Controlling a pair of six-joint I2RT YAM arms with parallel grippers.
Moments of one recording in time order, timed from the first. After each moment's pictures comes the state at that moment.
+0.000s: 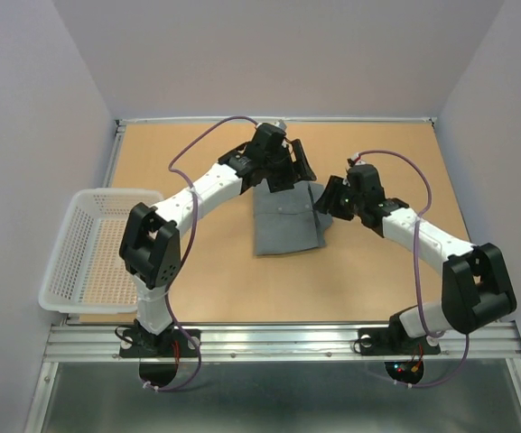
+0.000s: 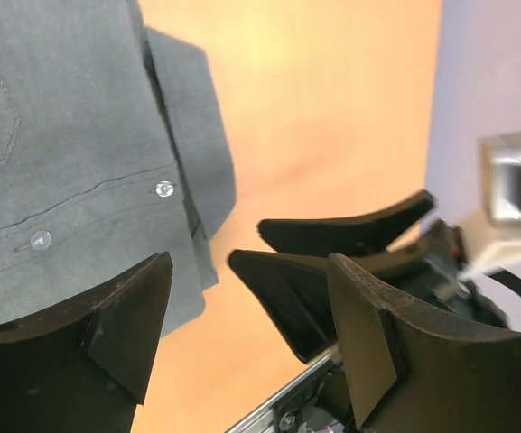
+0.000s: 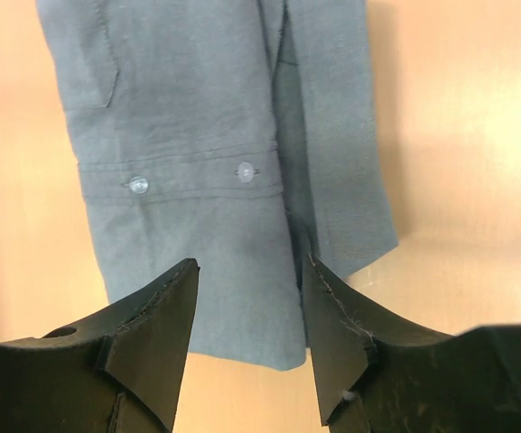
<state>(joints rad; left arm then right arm) -0.69 1.88 1.63 -0.44 0.18 -0.87 0.37 1.41 0.87 -0.15 -0.09 0.60</state>
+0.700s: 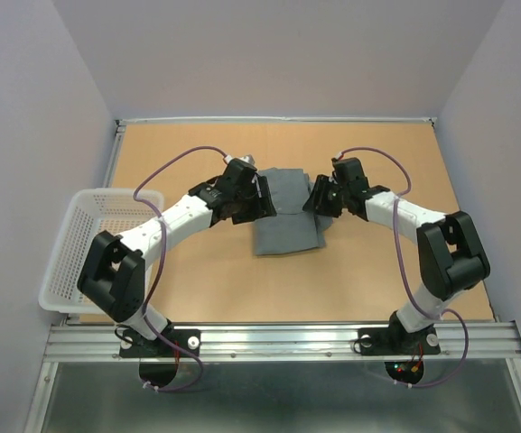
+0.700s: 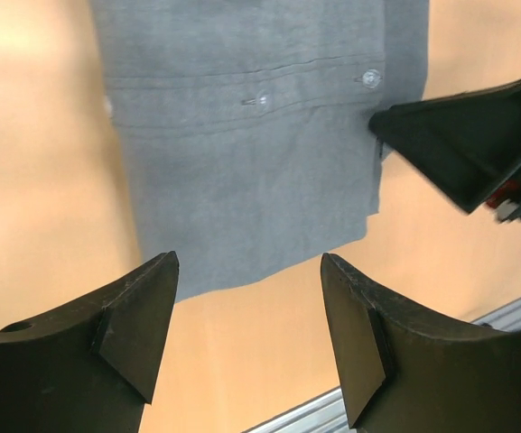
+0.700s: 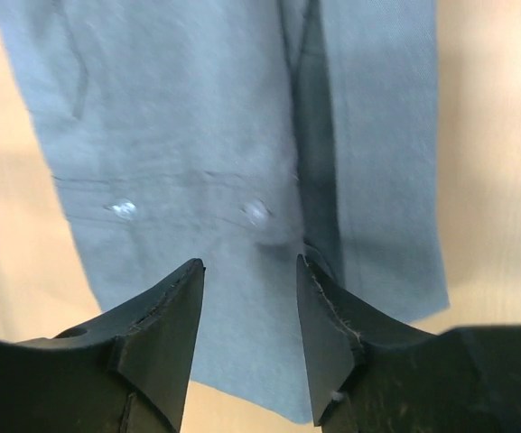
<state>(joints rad) -0.66 1.57 1.17 -0.46 0.04 -0.76 0.37 1.65 0.99 -0.17 -0.22 0.61</state>
